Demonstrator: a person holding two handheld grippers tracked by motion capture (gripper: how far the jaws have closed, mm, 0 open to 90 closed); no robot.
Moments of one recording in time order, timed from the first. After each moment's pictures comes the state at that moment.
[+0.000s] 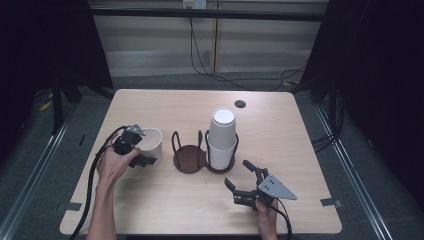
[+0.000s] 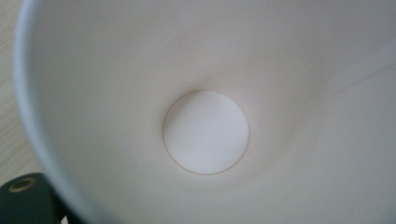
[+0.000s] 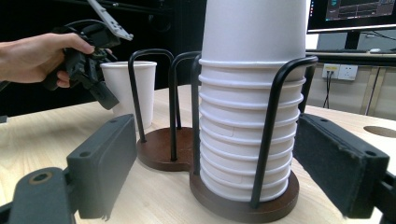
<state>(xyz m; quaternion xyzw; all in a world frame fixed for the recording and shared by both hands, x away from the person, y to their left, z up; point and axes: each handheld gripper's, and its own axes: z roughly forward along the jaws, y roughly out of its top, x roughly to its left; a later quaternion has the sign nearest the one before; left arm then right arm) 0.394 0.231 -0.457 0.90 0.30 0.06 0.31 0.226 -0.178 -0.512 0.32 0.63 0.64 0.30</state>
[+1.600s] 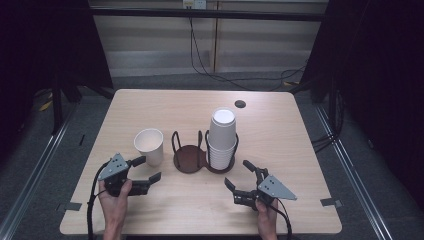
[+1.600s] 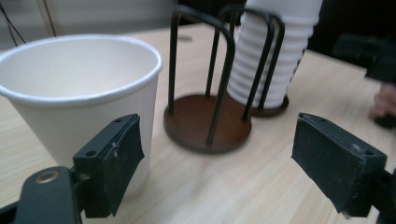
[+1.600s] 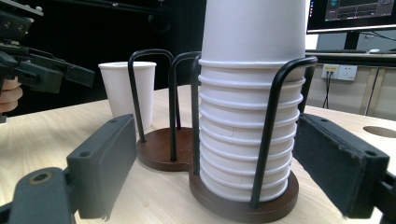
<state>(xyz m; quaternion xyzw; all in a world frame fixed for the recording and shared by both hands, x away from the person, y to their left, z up) 0.277 0.231 -0.470 0.74 0.31 0.16 0.57 0.226 -0.178 -0.512 0.32 0.63 0.64 0.30</state>
